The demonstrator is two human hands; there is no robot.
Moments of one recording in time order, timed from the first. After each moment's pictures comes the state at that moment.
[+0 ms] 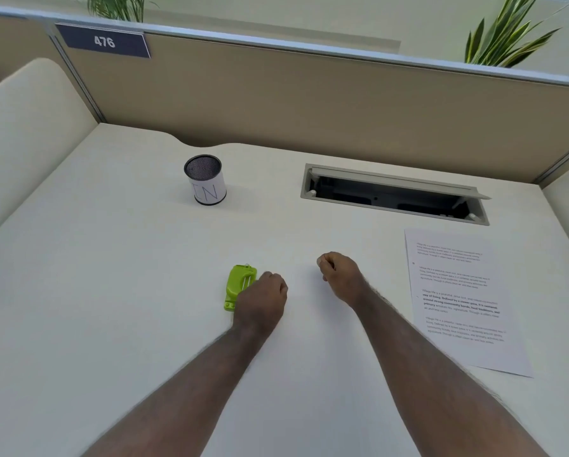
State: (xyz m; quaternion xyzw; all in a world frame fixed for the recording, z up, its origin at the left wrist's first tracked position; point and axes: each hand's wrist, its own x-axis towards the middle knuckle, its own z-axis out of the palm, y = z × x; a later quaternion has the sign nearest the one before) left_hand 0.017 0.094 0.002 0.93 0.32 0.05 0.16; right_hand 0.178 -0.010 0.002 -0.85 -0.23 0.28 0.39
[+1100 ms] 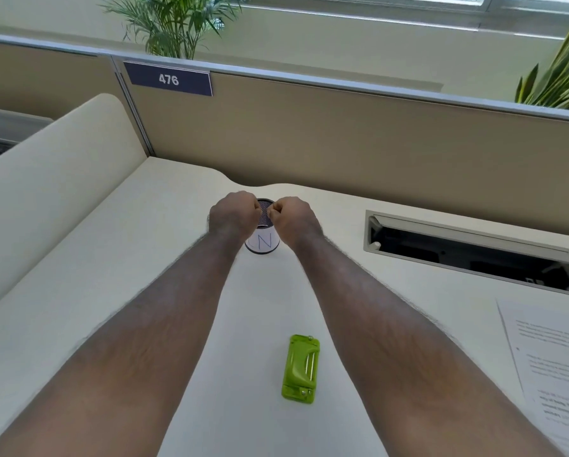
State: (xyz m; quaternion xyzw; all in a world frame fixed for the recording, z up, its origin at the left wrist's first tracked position) left_hand 0.094 0.387 0.079 0.89 0.44 0.09 0.12; right_hand 0.171 0.294 0.083 -0.87 -0.34 0.18 0.31
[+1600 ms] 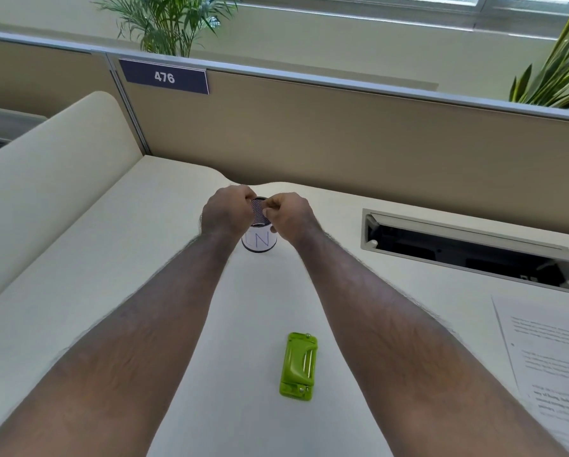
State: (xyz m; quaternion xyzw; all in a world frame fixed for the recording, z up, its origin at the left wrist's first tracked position) left_hand 0.081 0.383 0.083 0.87 0.43 0.20 0.17; right_hand 0.174 0.291 0.082 -0.84 -0.35 0.21 0.37
